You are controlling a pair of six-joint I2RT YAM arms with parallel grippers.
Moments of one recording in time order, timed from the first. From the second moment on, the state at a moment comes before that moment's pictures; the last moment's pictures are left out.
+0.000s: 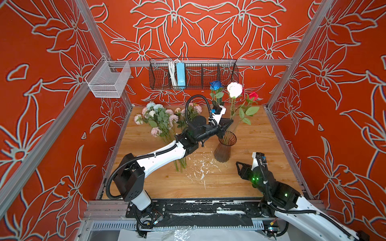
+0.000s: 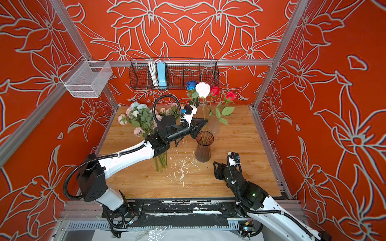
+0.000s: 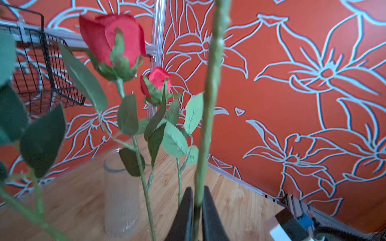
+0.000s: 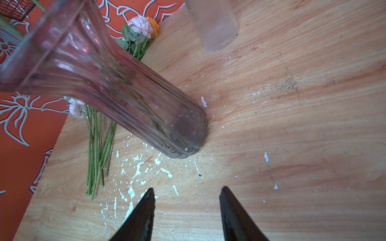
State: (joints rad) left arm -0.79 1.60 1.23 0.38 0.26 -0.20; right arm 0.80 0.35 0.31 -0.53 0.41 0.90
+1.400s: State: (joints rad) left arm -0.20 1.51 0.97 -0.24 -0.01 -0.75; right arm 0.79 0.29 0.19 -0.47 0.33 0.88
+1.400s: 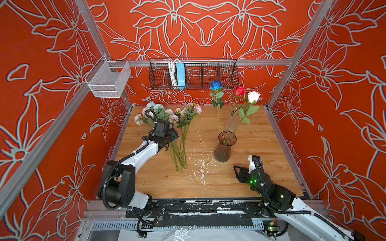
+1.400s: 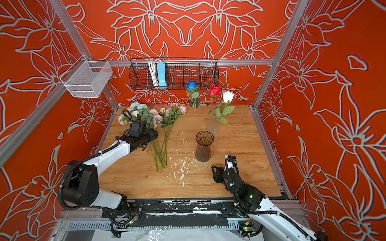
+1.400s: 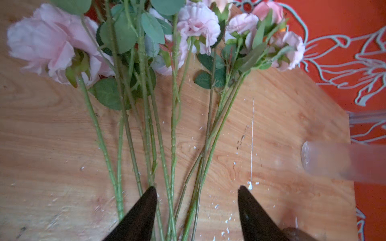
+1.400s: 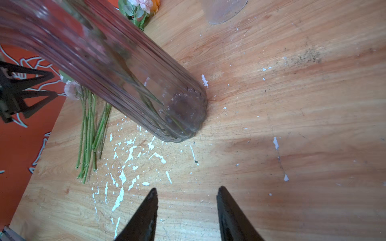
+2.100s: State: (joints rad) left arm -0.22 2.12 1.64 -0.55 -0.02 -0.55; right arm 0.79 0.35 0.18 -0.46 0.33 0.87
